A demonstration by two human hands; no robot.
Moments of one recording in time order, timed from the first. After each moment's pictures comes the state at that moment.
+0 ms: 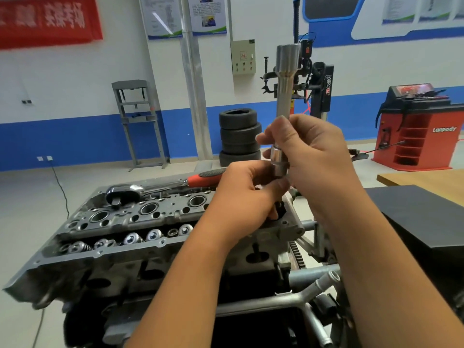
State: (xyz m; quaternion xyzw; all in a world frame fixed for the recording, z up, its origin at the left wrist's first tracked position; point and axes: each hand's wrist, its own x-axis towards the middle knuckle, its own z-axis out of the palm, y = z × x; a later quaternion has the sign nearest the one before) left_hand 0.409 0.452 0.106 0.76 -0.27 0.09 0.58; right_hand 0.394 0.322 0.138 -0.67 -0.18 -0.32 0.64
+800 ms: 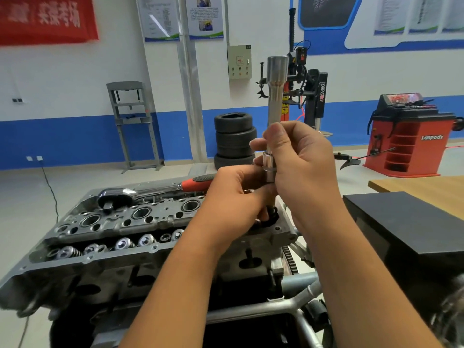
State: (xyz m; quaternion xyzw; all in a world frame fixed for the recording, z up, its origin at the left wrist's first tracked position) left_hand 0.405 0.455 0.110 0.74 -0.27 0.07 0.62; right_hand 0.394 0.334 0.136 -0.64 -0.15 -0.34 0.67
